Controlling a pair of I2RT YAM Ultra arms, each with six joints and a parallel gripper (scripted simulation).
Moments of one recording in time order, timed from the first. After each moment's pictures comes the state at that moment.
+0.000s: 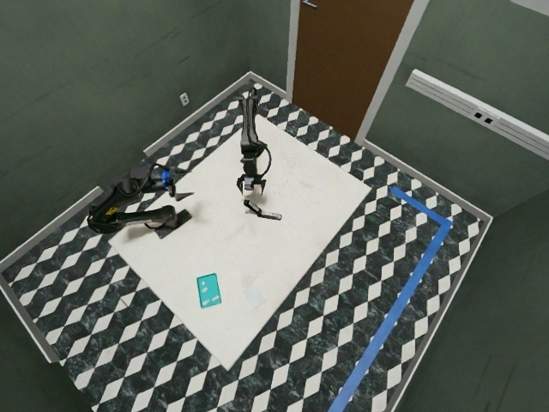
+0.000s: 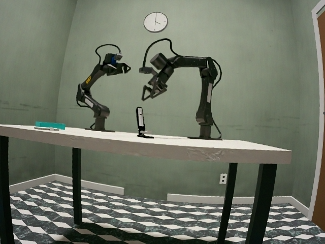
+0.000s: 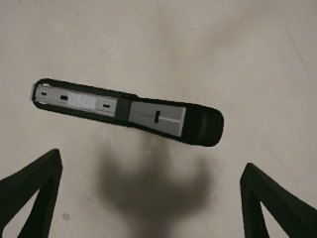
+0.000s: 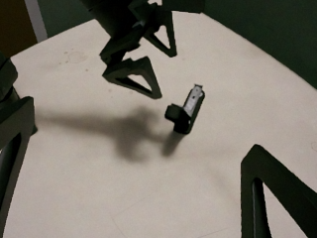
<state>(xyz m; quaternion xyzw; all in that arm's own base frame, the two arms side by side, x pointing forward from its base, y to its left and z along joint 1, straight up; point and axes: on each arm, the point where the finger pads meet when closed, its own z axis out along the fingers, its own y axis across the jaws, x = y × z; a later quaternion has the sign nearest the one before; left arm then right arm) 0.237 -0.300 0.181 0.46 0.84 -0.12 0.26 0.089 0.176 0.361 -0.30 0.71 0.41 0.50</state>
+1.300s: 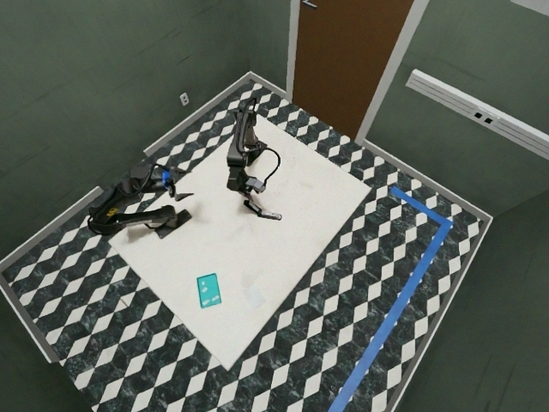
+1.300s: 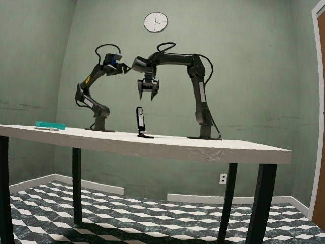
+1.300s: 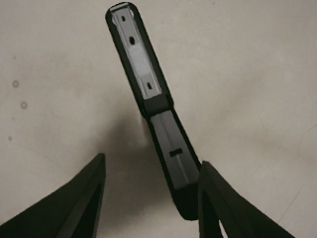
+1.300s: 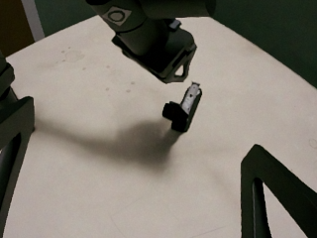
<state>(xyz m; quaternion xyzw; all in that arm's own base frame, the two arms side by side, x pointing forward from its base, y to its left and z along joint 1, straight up) 0.256 -0.305 0.175 -0.01 0.97 0.00 0.25 0.090 0.175 0.360 -0.29 0.71 0.40 0.50</state>
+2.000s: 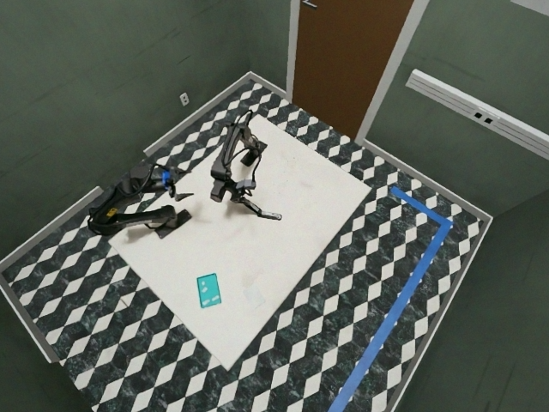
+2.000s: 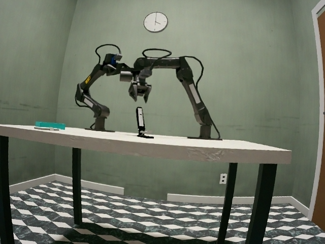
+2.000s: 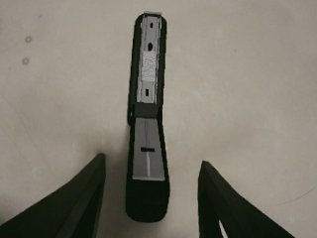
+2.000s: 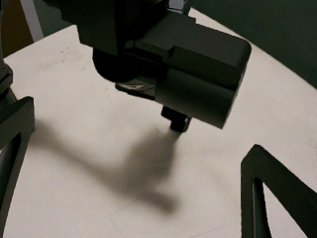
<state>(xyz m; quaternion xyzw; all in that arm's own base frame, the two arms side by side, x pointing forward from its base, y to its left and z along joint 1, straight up) 0.242 -0.328 0.166 -0.22 0.92 0.05 0.33 0.091 0.175 0.360 -0.29 0.71 0.40 0.50</state>
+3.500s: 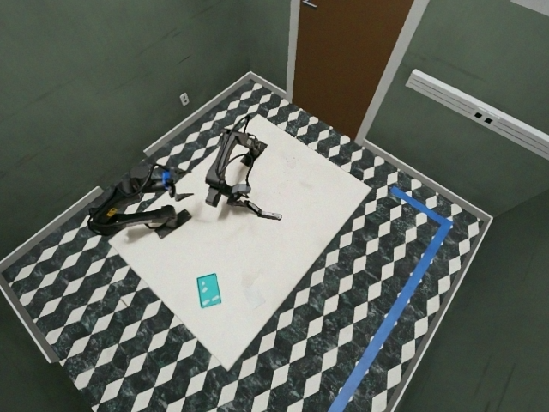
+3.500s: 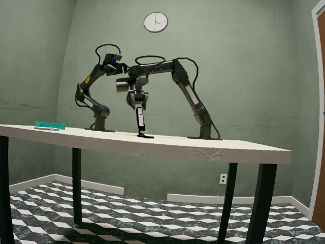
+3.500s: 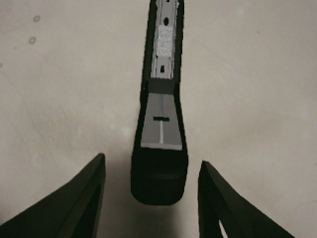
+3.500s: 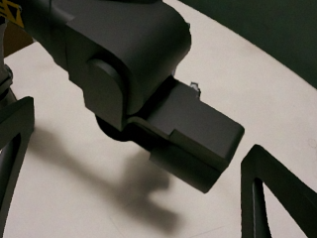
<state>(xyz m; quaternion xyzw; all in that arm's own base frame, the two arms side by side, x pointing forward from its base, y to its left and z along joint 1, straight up) 0.223 -0.336 0.129 -0.21 0.91 0.09 0.35 0.091 0.175 0.360 -0.29 0.71 0.40 0.50</state>
